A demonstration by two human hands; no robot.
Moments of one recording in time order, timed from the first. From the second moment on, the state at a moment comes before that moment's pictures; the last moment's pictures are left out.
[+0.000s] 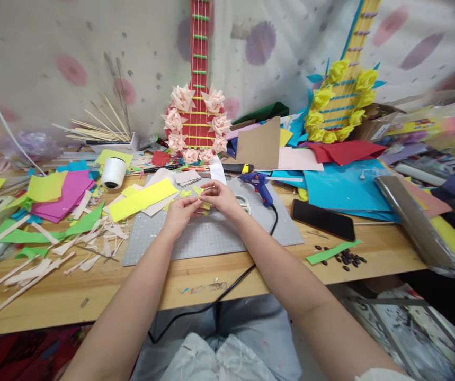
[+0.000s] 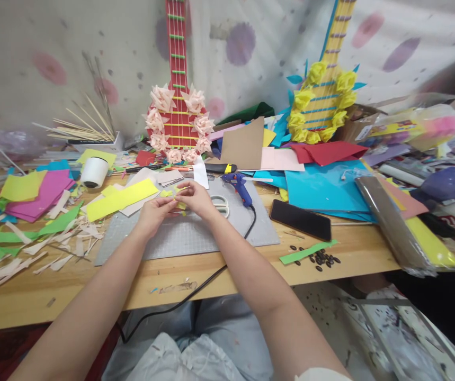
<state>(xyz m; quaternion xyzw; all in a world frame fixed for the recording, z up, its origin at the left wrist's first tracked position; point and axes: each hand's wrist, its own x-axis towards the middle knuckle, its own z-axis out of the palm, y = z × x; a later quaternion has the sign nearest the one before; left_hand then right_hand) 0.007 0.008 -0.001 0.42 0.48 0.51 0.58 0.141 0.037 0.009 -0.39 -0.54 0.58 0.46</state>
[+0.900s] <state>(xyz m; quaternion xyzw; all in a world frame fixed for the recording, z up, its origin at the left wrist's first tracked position) 0.010 0.001 0.008 0.33 0.46 0.52 0.64 0.142 0.017 0.017 -0.42 -0.80 0.16 0.40</state>
